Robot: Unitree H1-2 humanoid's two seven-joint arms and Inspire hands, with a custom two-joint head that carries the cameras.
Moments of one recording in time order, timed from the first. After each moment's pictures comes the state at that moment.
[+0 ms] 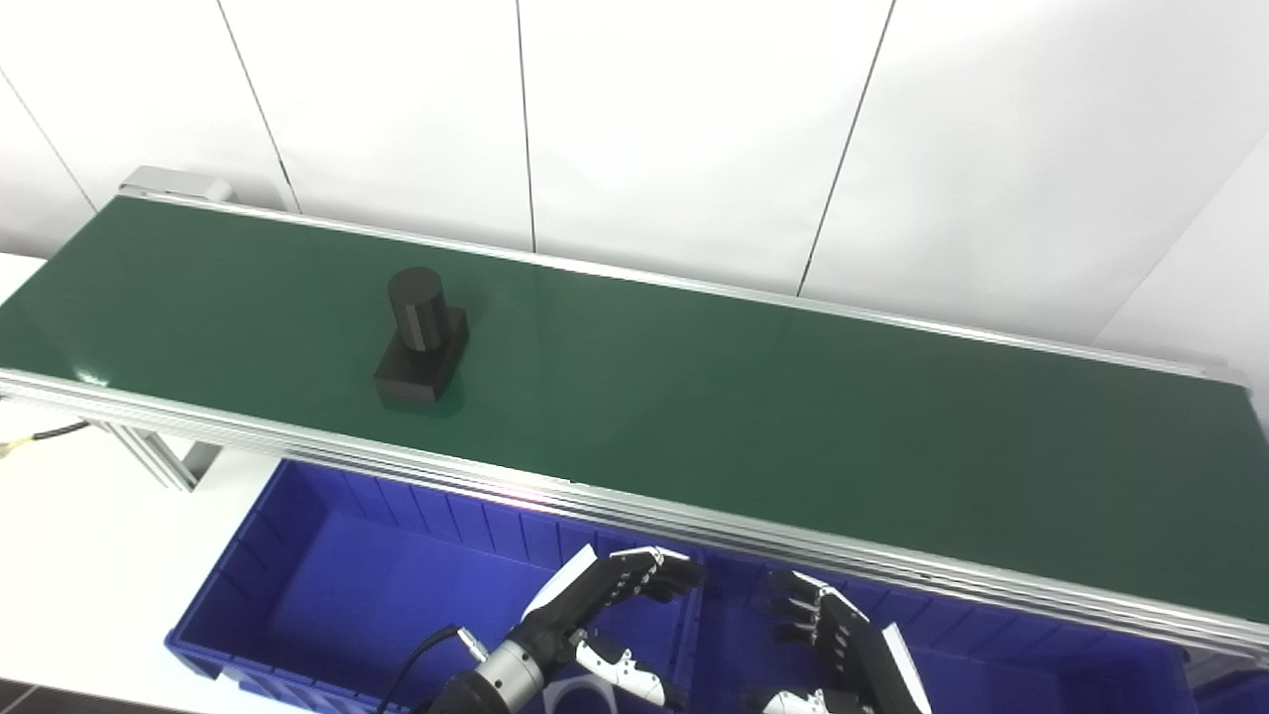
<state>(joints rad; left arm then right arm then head) 0.03 0.09 -0.32 0.46 0.12 -0.43 -0.16 0.10 -0.12 0.22 0.39 -0.04 -0.41 0.14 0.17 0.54</state>
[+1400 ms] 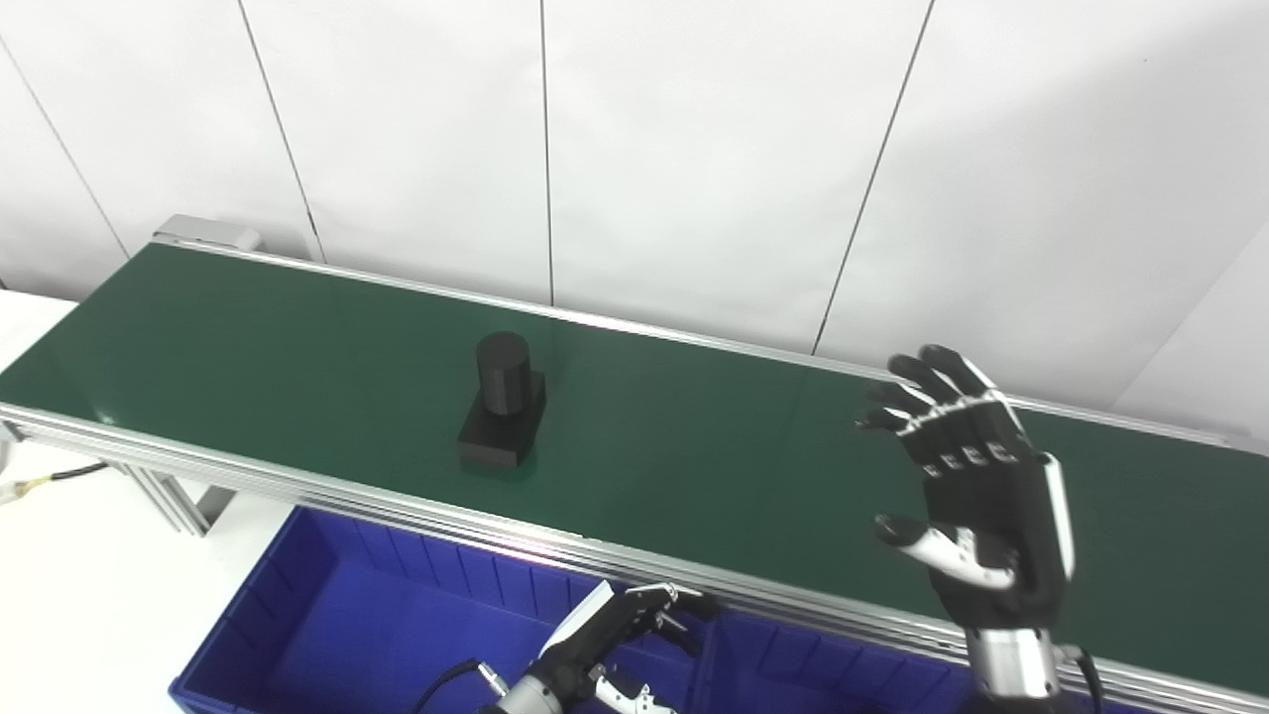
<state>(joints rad) -0.06 0.08 -0.38 0.59 0.13 -0.46 -0.05 -0.17 -0.01 0.08 0.01 0.35 -0.28 0.27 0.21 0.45</state>
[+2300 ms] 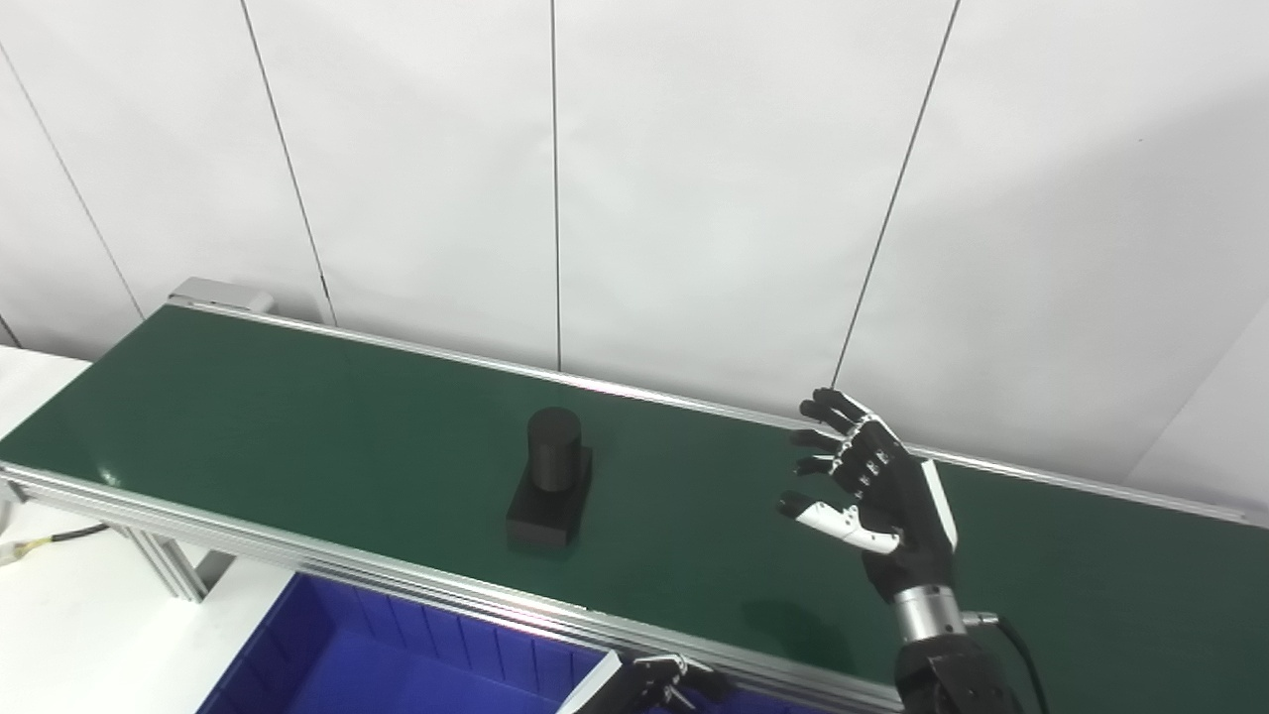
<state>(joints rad) -0.08 0.09 -0.44 0.61 0.11 -0.47 0.00 -0.48 0.01 0.04 0.62 0.13 -0.40 0.21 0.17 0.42</state>
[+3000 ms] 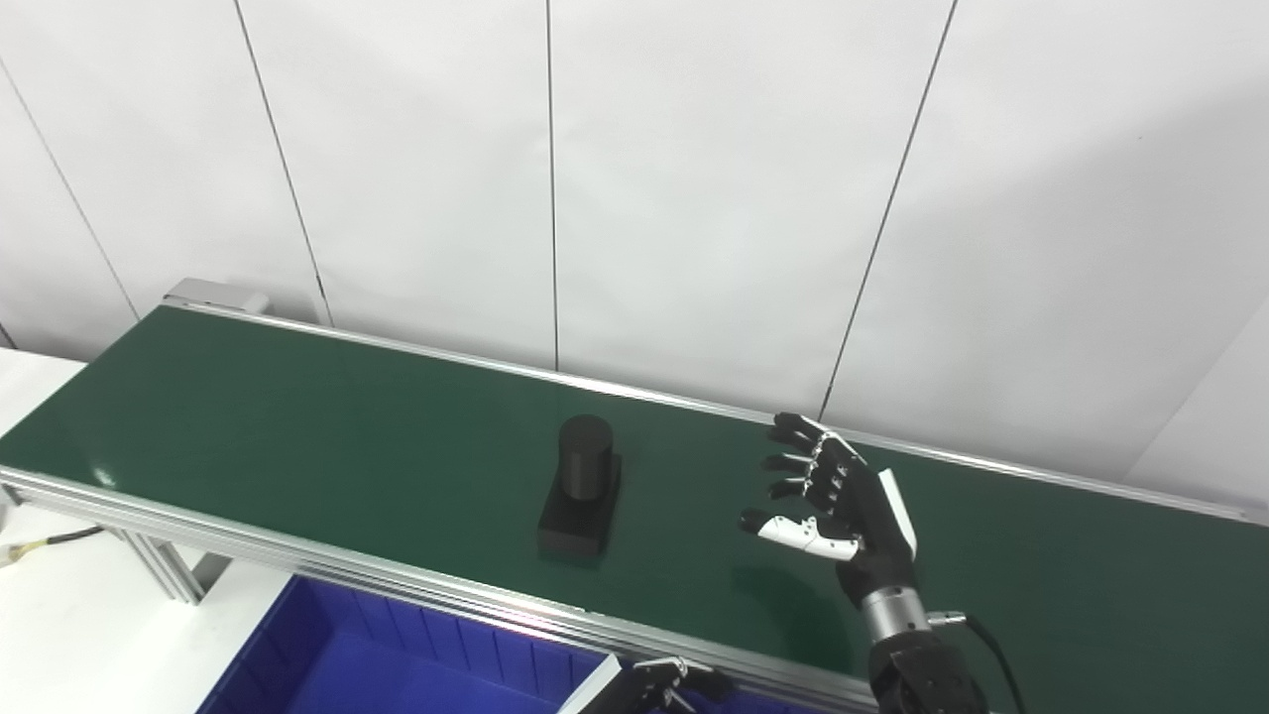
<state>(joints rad) -0.06 0.11 -0.46 0.57 0.11 -0.47 0.01 -0.53 0.03 0.07 0.79 -0.01 -0.40 0.13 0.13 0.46</state>
